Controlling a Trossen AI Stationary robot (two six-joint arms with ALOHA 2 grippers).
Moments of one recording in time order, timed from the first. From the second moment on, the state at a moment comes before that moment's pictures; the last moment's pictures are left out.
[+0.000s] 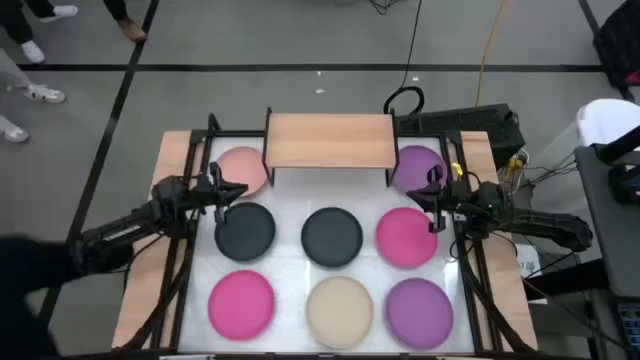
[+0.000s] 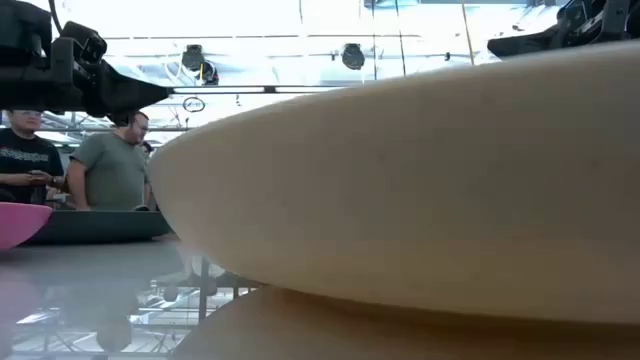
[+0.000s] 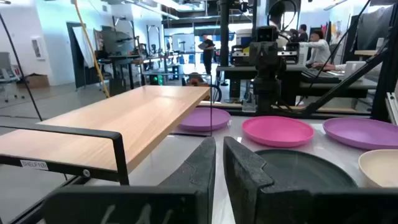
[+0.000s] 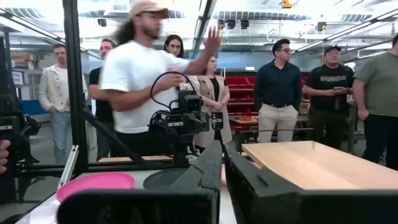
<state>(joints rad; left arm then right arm) 0.45 0.02 0.01 0.09 0.26 0.03 -0.21 0.13 0.02 0.39 -0.13 0.06</state>
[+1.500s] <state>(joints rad) 0.29 0.33 0.01 0.45 0.25 0.06 -0.21 0.76 0.46 -0.47 -0.11 0.05</state>
